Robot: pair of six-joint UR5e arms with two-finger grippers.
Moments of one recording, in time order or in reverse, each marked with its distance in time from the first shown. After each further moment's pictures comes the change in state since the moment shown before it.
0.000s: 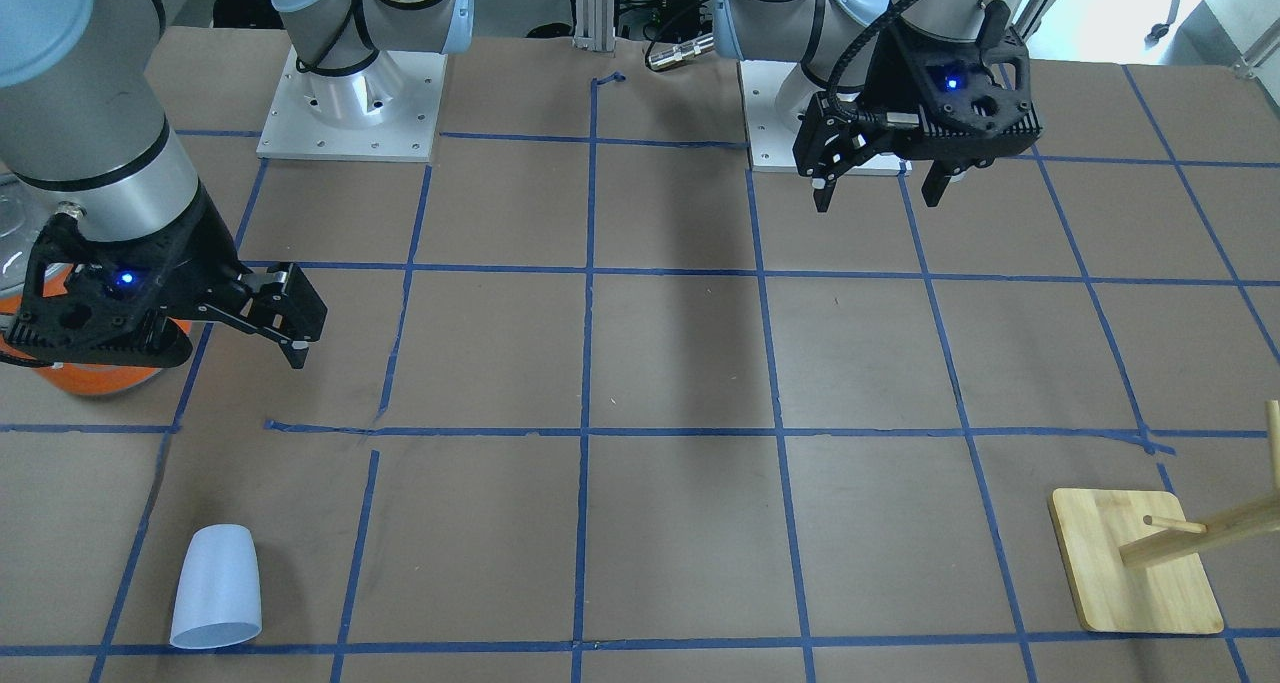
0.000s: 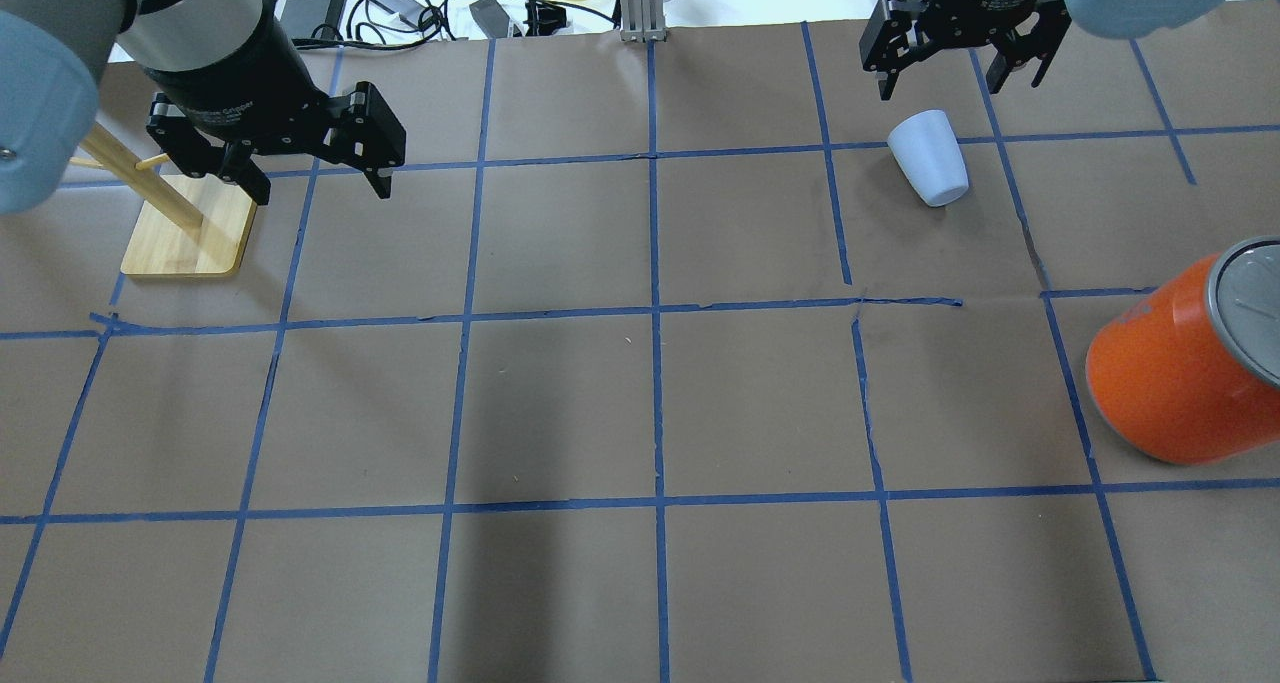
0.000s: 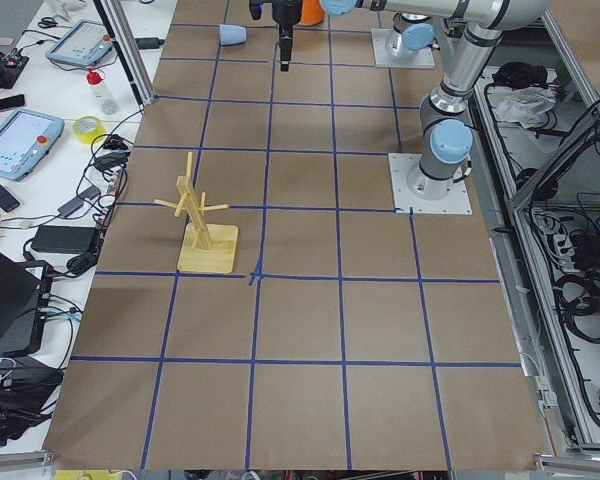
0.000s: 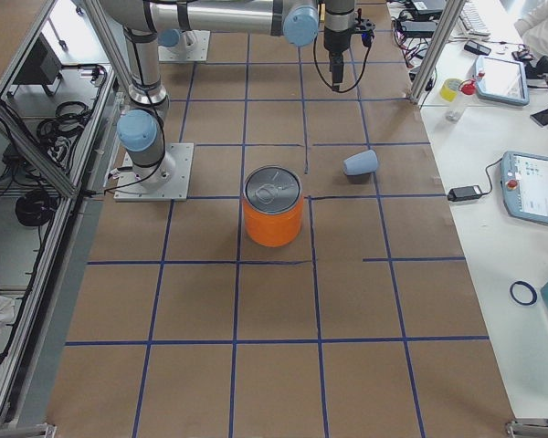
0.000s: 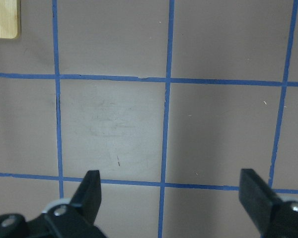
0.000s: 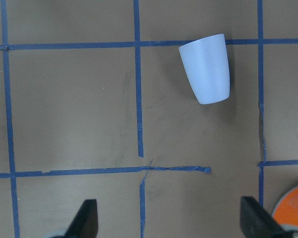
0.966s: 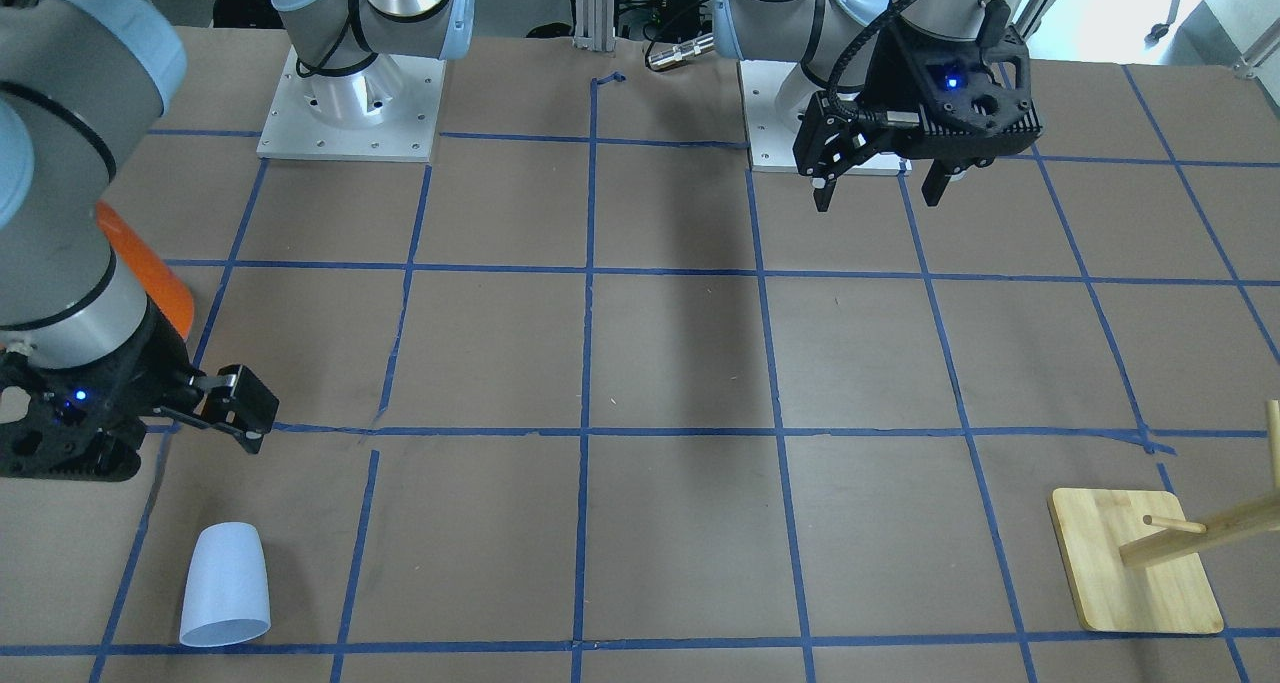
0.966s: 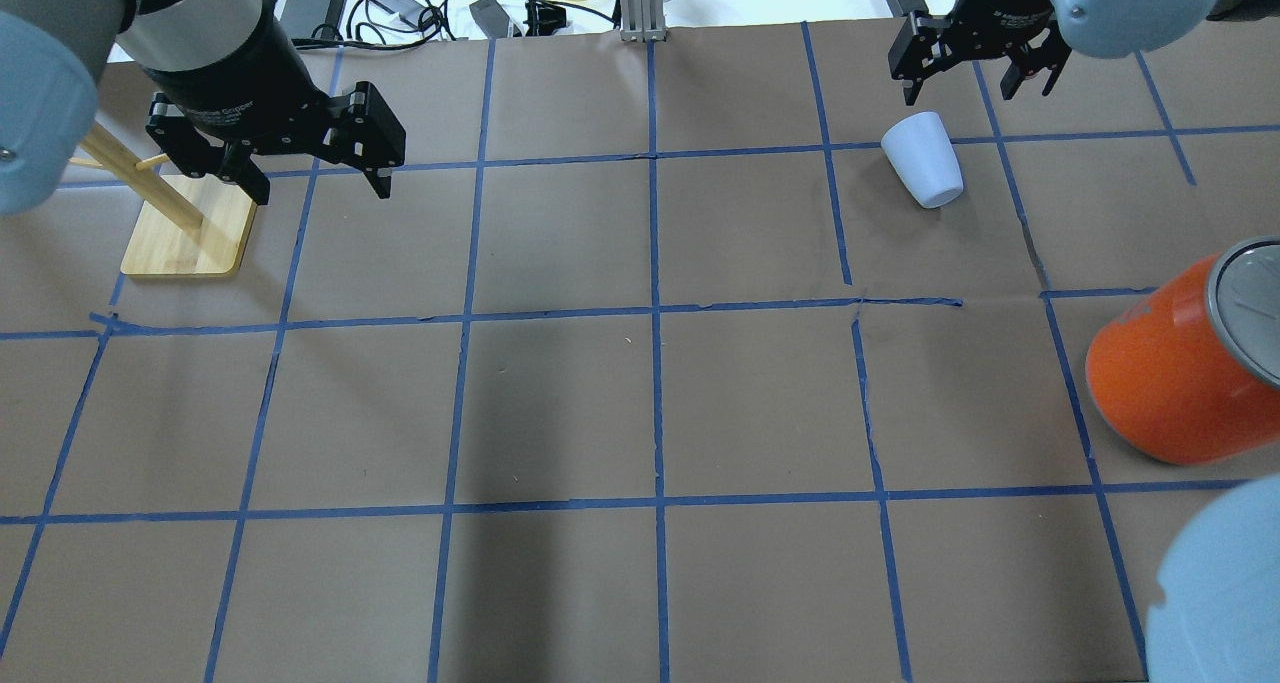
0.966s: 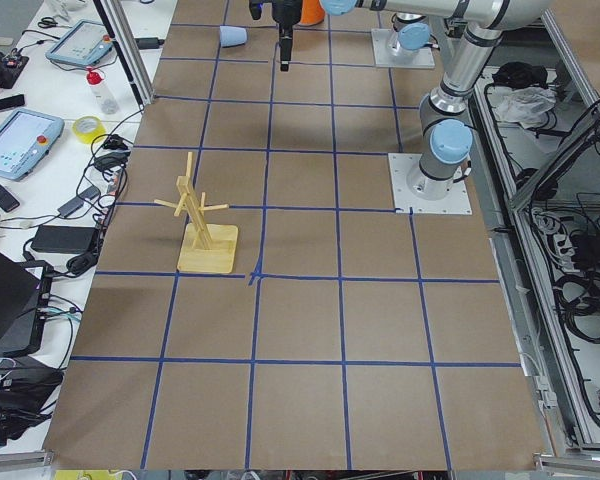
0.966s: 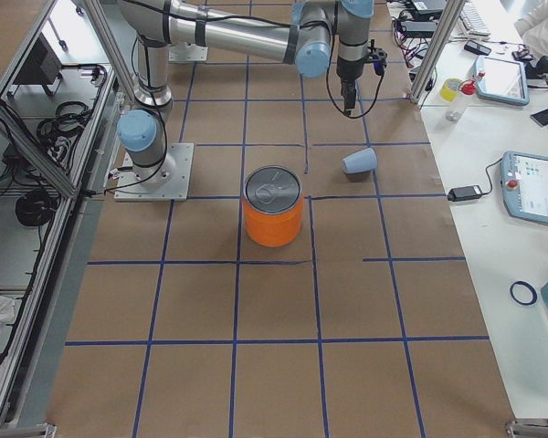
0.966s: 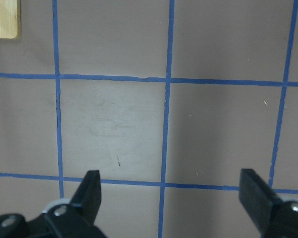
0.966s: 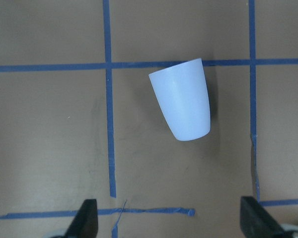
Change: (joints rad) left arm 0.000 0.000 0.001 0.000 0.000 0.000; right arm -0.078 0.136 0.014 -0.168 0.011 -0.080
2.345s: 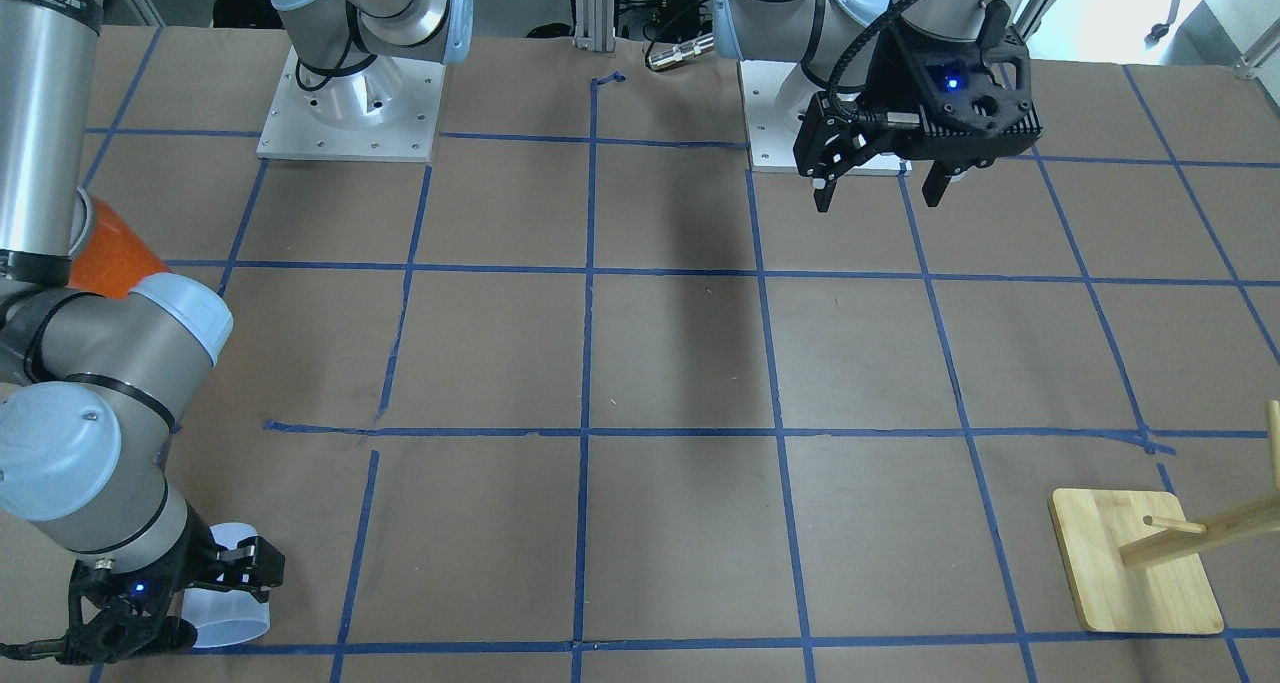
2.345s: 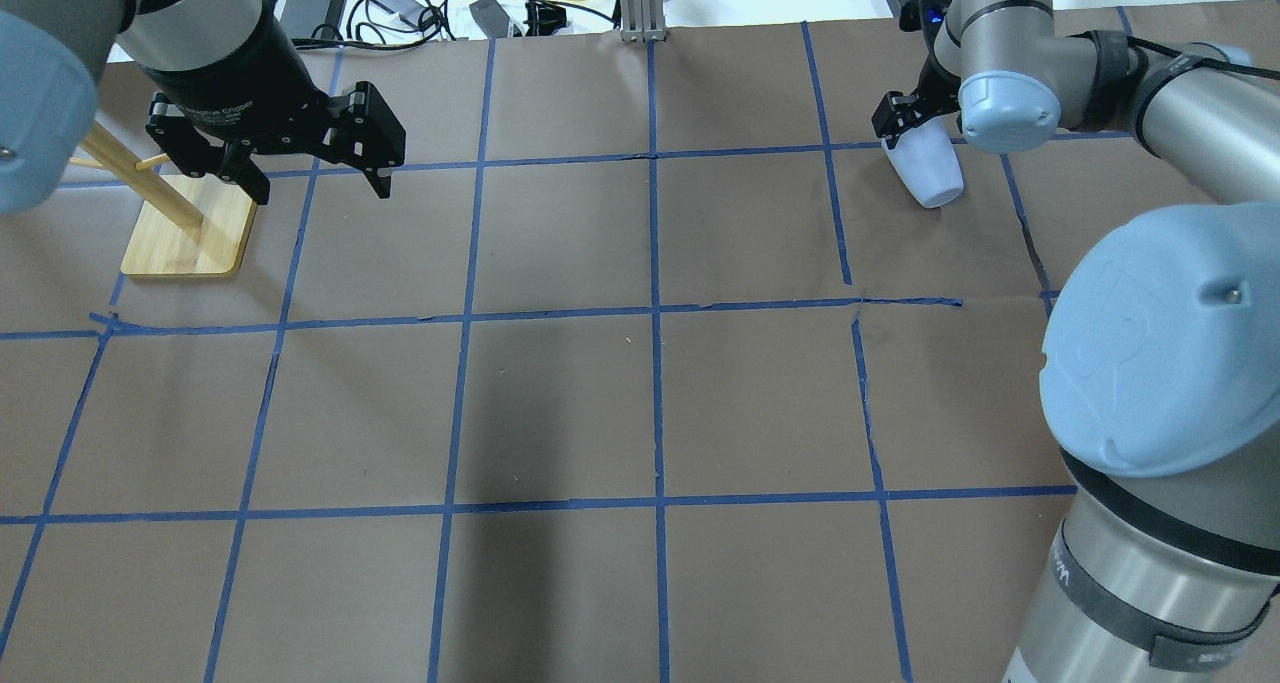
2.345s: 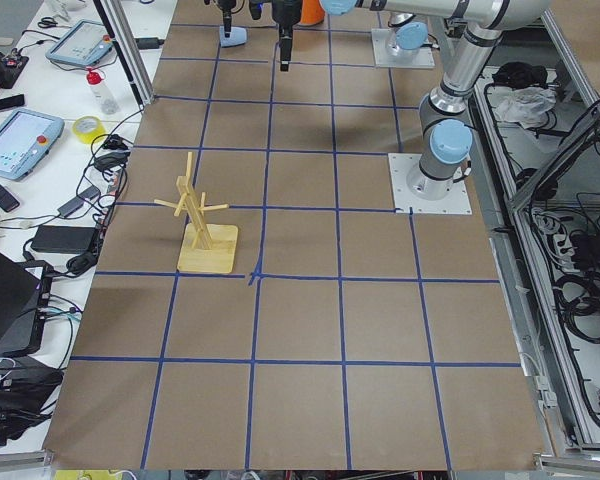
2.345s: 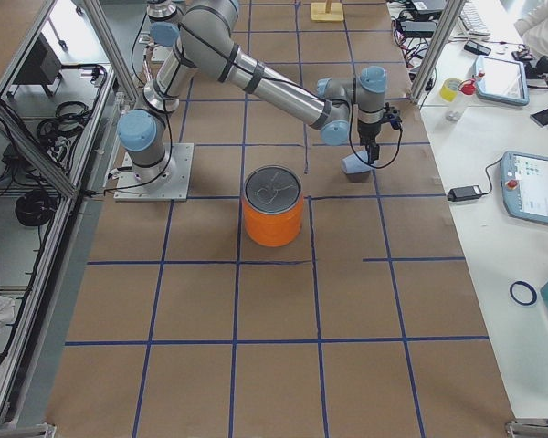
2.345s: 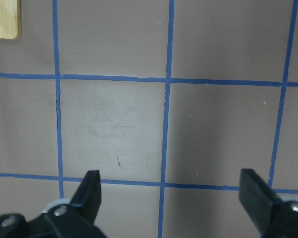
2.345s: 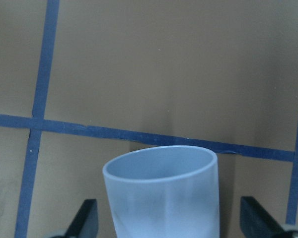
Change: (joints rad) left arm 0.000 0.000 0.000 0.000 0.000 0.001; right arm -0.040 0.304 0.015 -0.388 -0.007 -0.209
